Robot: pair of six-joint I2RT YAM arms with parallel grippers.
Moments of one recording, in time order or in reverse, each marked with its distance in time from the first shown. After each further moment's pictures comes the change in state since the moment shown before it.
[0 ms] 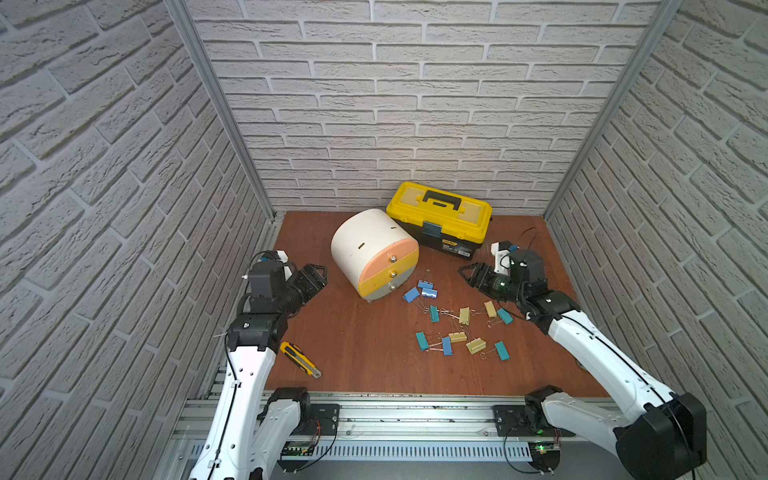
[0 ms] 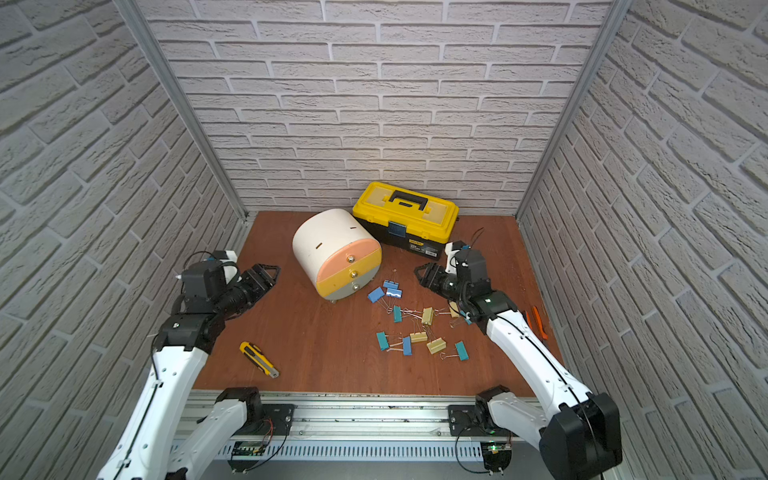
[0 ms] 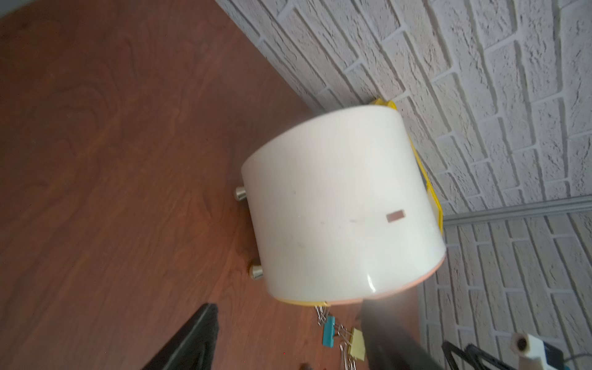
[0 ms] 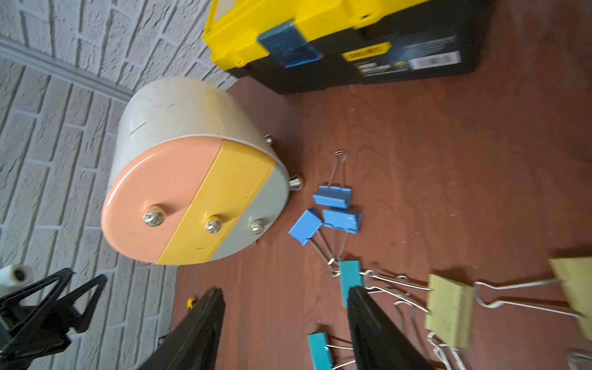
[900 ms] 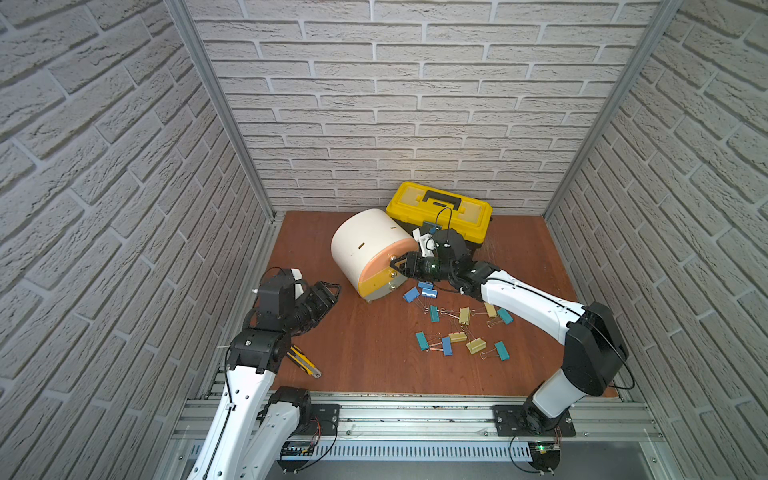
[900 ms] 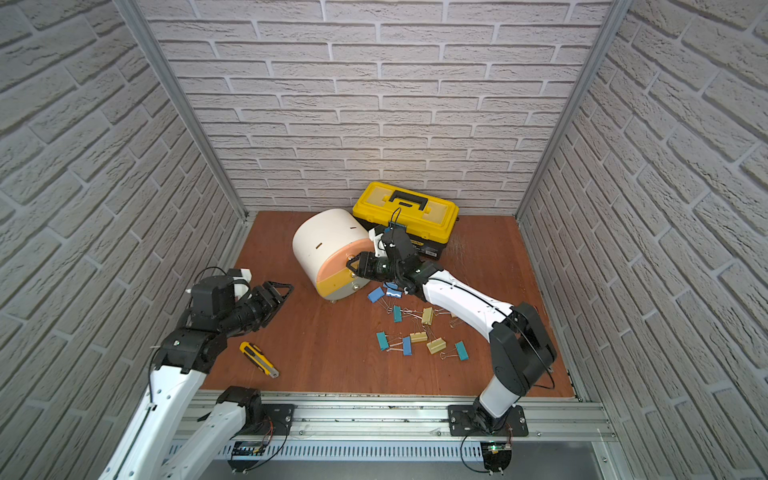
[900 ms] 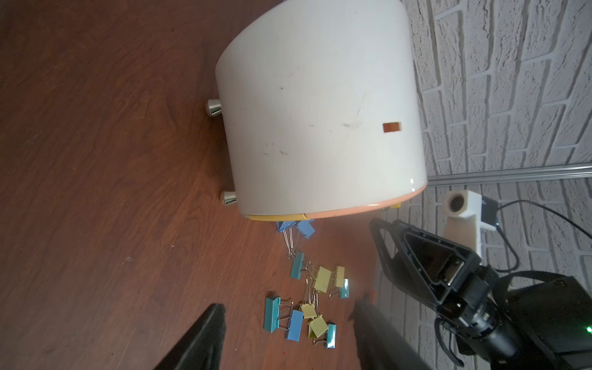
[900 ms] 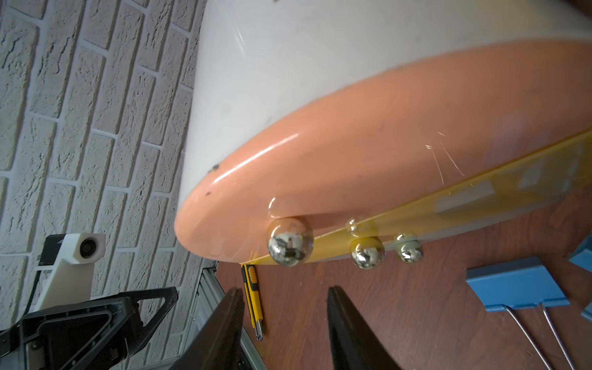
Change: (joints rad) left arm -0.124 -0.090 -0.052 -0.082 0.042 -0.176; right arm 0.287 0.496 0.361 0.192 -0.068 0.029
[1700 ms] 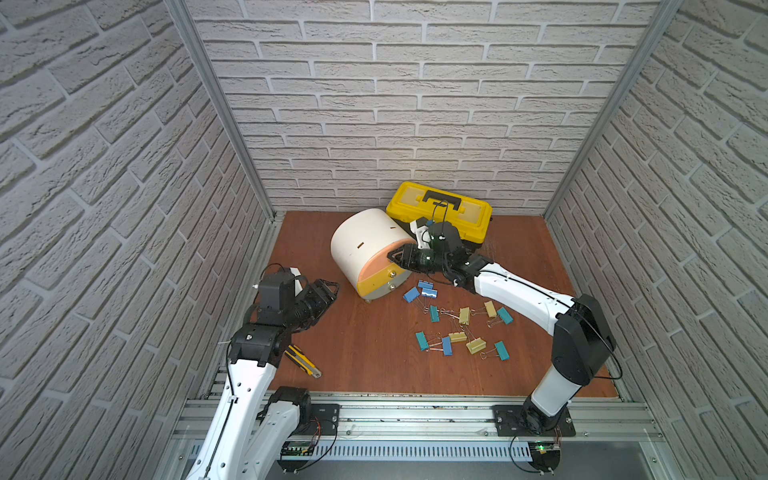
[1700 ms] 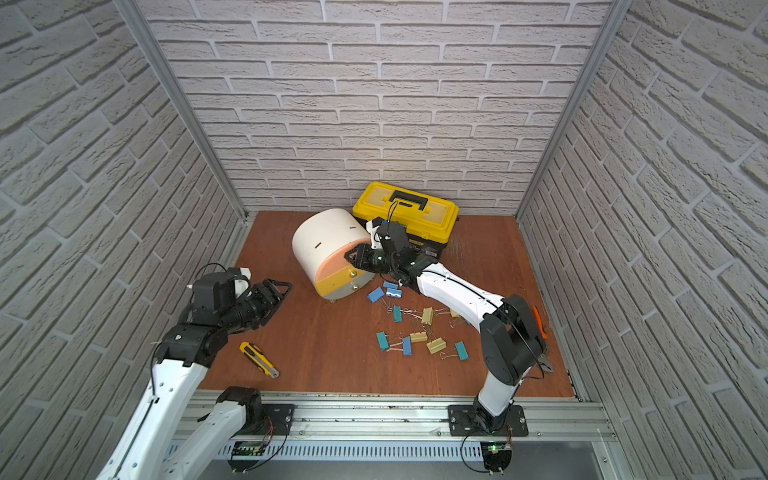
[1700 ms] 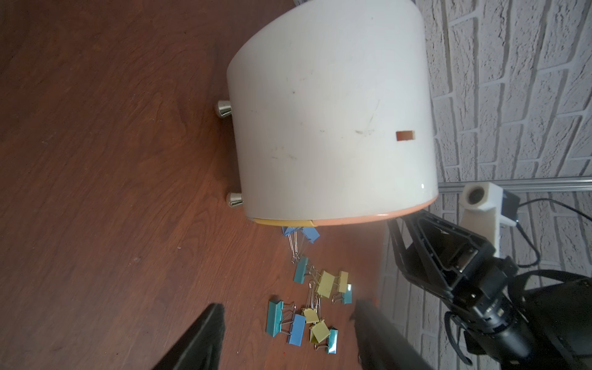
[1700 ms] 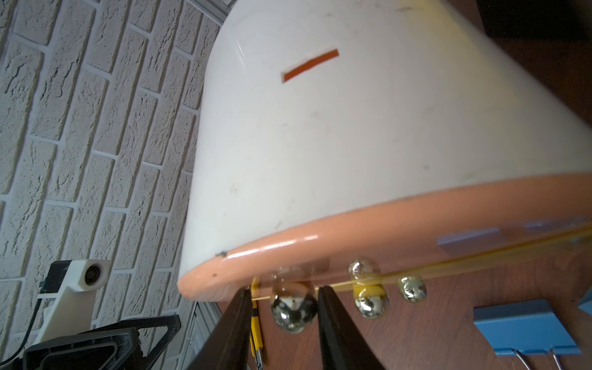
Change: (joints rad) left arm 0.029 0.024 0.011 -0.009 0.003 0.002; right arm 0.000 0.071 0.095 0.005 0.031 0.000
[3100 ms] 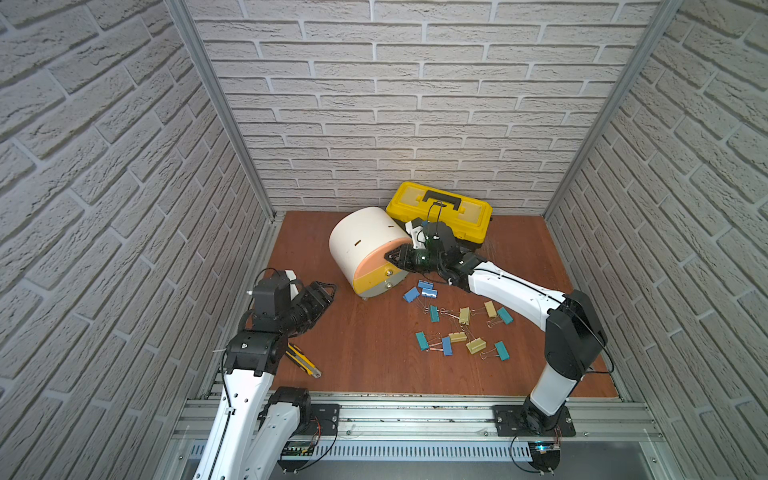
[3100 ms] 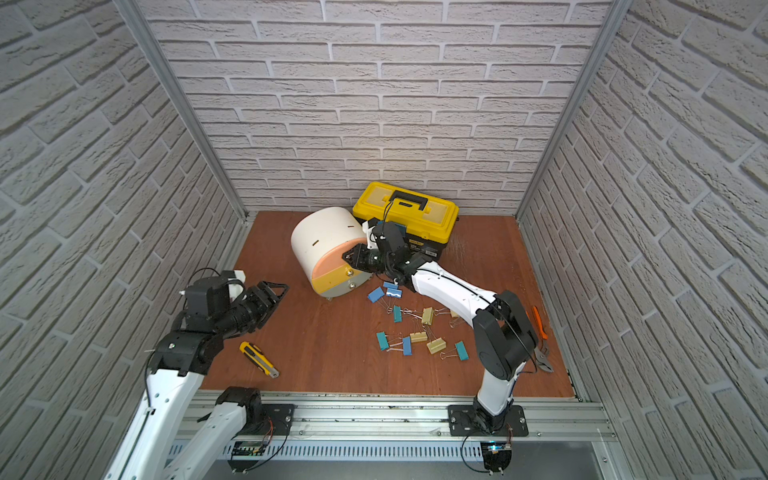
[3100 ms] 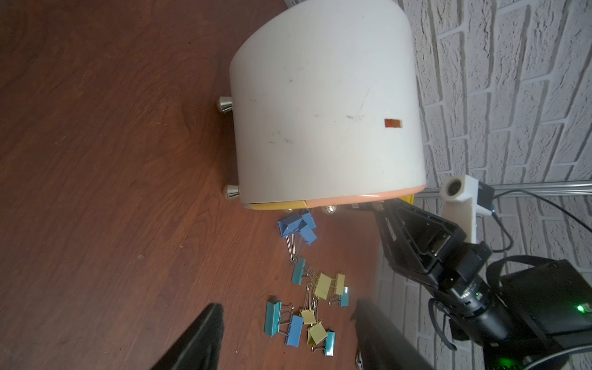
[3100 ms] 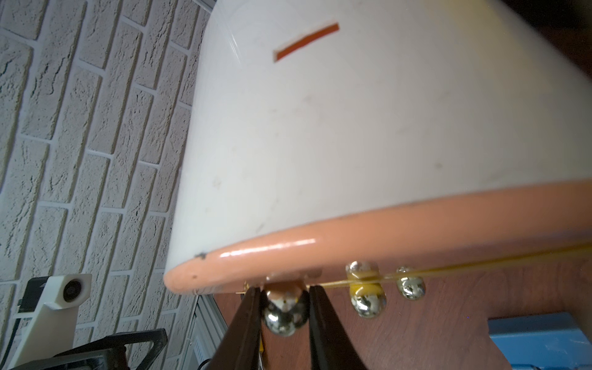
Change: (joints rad) left arm 0.020 -0.057 0.000 -0.027 0.001 -0.005; right arm 0.013 0.044 0.029 0.008 0.000 0.008
